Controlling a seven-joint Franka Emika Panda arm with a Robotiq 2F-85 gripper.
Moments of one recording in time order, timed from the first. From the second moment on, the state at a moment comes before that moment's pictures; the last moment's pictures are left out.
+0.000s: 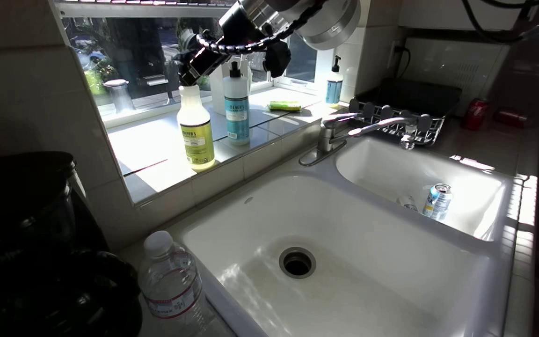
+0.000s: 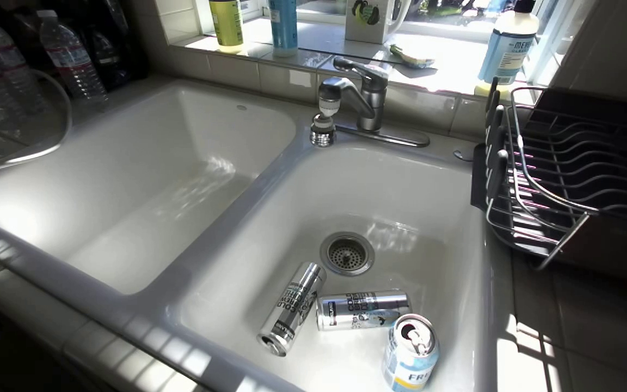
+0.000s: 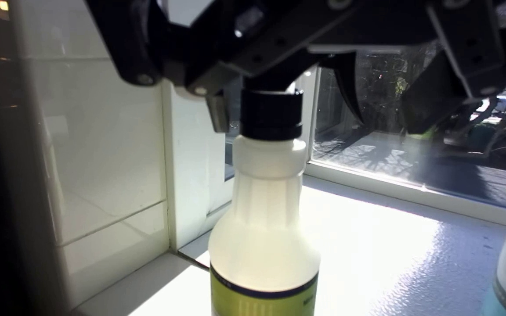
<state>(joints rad) 0.30 0.41 -0.09 -1.42 0.56 2.63 -0.77</state>
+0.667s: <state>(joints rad) 0.30 0.36 -0.12 -1.43 0.50 2.60 -0.75</state>
